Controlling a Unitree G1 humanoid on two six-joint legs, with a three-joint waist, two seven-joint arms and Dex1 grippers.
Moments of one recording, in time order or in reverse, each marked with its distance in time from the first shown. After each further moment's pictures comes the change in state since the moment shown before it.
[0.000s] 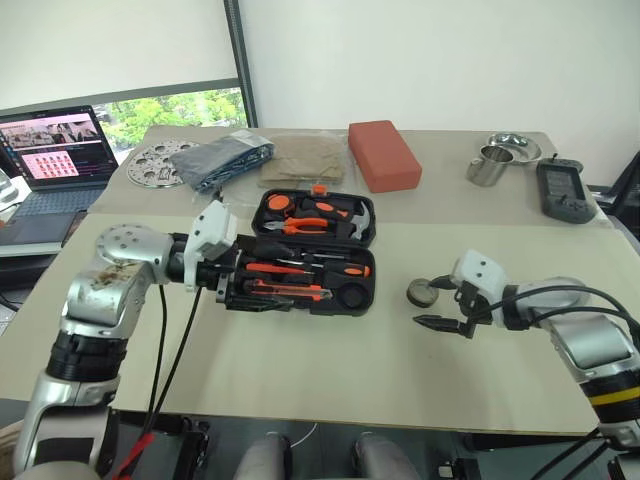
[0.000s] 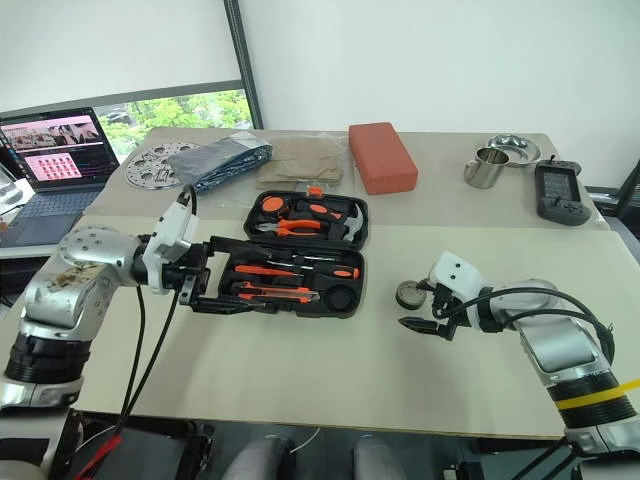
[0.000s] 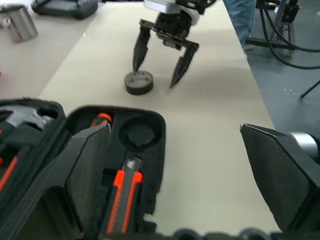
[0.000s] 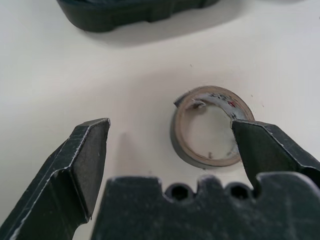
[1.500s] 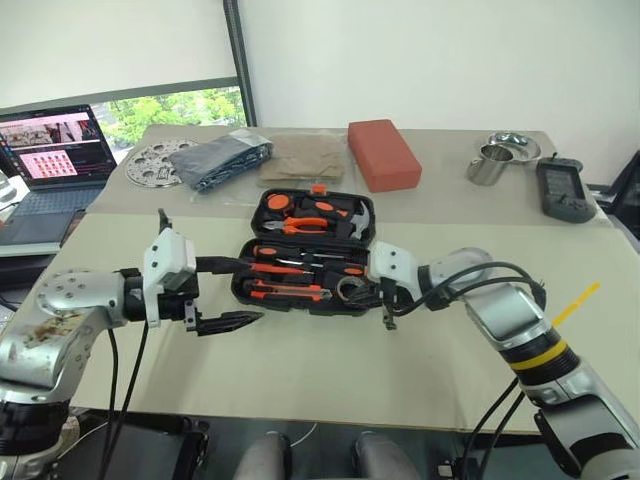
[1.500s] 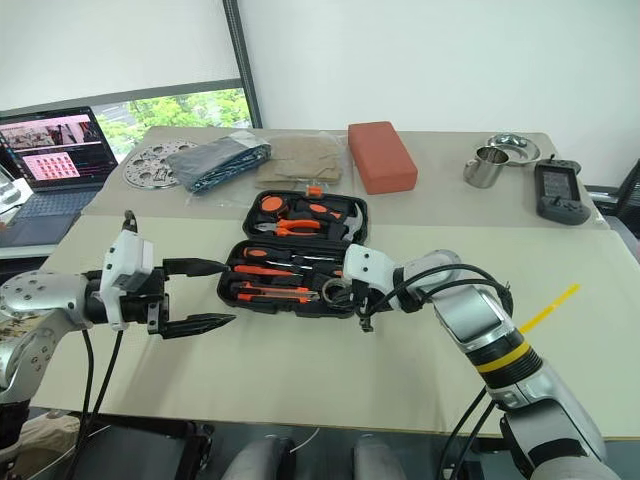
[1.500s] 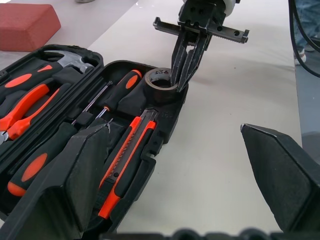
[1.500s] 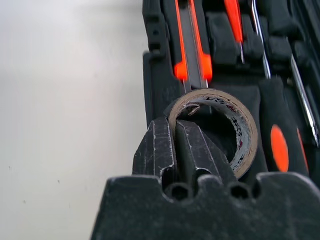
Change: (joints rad) left arm 0.318 0.121 0.190 -0.206 -0.120 0.035 0.238; right arm -0.272 0.234 0.254 -0.087 -0.100 0.089 0.096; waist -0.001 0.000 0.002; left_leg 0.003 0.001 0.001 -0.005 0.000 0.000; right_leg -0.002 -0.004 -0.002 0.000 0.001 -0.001
